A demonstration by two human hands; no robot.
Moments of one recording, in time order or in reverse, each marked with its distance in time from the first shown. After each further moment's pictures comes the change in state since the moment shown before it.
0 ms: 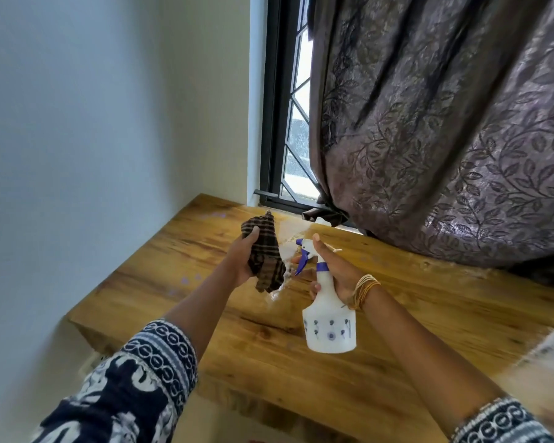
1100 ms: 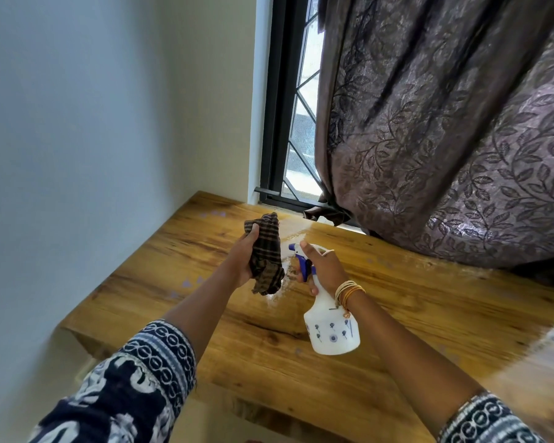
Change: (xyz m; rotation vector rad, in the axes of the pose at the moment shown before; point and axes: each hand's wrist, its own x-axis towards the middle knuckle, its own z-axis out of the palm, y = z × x) left_hand 0.030 -0.001 -0.027 0.015 -0.135 -0.029; right_hand 0.031 0.003 0.038 -0.375 0.311 -0.338
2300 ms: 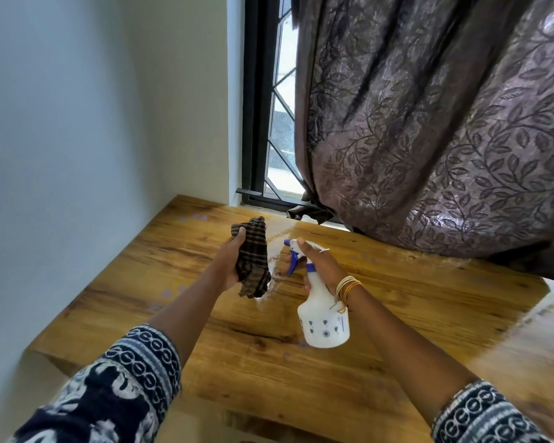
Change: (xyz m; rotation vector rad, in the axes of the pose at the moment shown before) left_hand 0.019 -0.002 0.002 0.022 0.013 -0.056; right_hand 0.017 0.009 -0.031 0.026 -0.032 0.048
